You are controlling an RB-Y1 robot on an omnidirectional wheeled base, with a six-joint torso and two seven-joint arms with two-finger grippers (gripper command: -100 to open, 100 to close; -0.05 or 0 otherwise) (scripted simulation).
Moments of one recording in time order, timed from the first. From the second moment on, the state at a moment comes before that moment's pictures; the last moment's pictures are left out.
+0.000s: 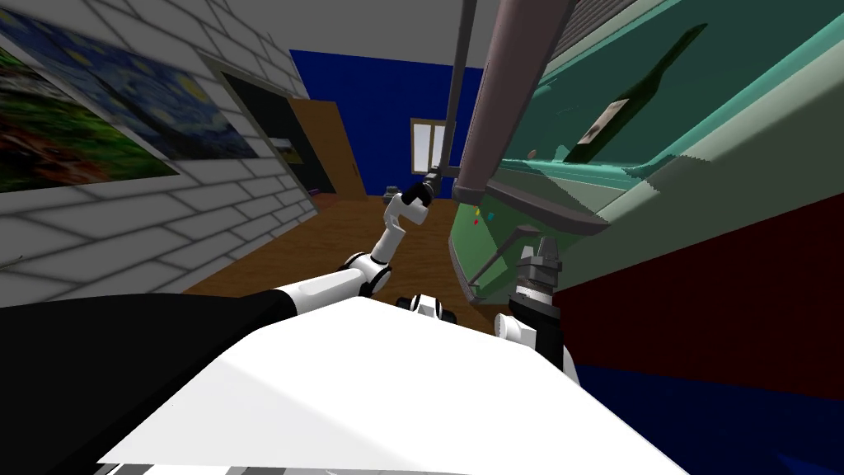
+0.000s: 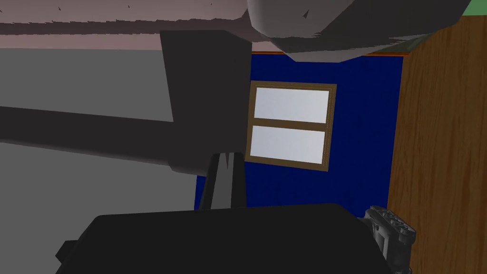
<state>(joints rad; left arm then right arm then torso) -0.75 0.13 -0.15 -1.68 -0.02 0.54 0.30 0.50 0.02 -0.04 -2.25 0.03 -0.37 0.17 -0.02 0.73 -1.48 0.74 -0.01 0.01</state>
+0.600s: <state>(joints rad) -0.80 0.15 -0.14 -1.69 -0.01 0.67 0.31 0.50 0.02 -0.04 -2.25 0.03 -0.37 0.17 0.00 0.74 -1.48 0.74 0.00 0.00</state>
